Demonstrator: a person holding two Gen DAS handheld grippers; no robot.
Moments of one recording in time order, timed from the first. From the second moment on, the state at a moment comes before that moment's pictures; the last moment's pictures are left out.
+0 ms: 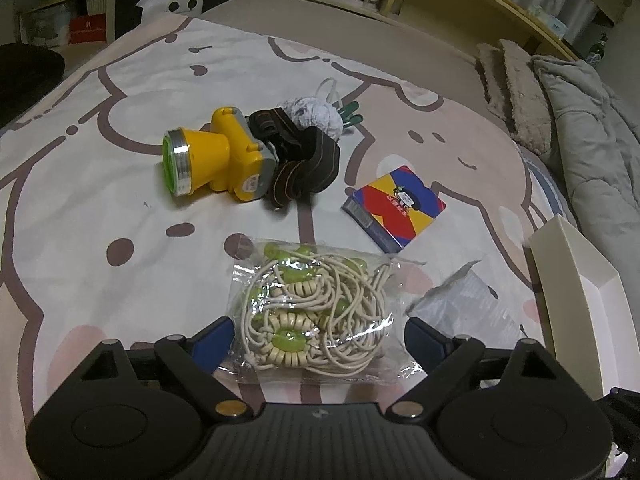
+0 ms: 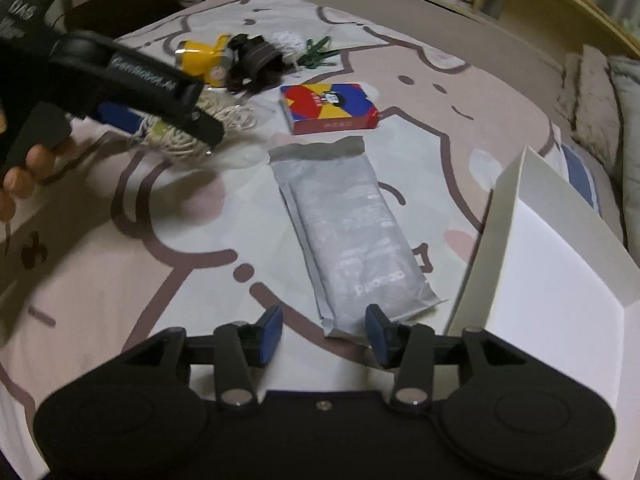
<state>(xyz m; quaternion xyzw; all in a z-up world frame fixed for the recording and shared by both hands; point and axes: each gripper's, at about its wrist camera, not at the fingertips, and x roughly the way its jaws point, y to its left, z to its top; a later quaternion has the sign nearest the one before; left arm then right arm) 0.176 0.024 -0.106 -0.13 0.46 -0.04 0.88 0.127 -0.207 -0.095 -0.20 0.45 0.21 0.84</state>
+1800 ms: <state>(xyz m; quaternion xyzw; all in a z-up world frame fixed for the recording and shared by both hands) 0.160 0.030 -0.110 -0.05 0.55 -0.02 0.83 0.183 -0.198 -0.102 -0.14 0.53 0.18 0.82</state>
